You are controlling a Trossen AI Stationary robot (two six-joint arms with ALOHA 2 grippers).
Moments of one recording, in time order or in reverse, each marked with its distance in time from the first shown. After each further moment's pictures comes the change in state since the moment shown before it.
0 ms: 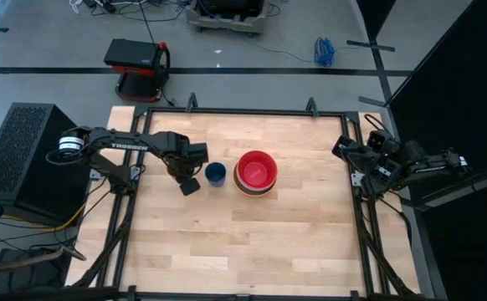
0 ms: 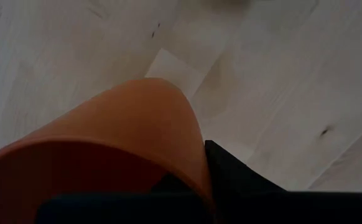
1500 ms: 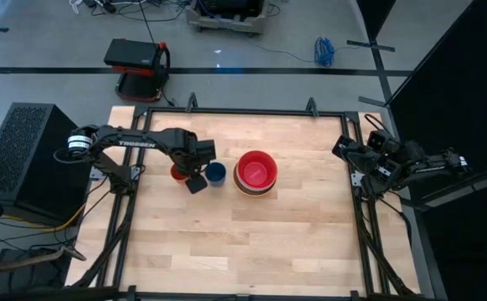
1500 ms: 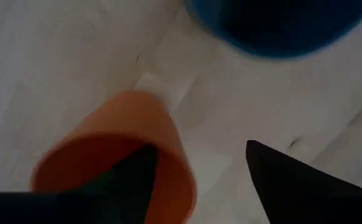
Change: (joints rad) left arm 0.000 0.067 0.160 -0.057 0.011 -0.015; right arm 0.000 0.000 0.000 0.001 0.002 -0.005
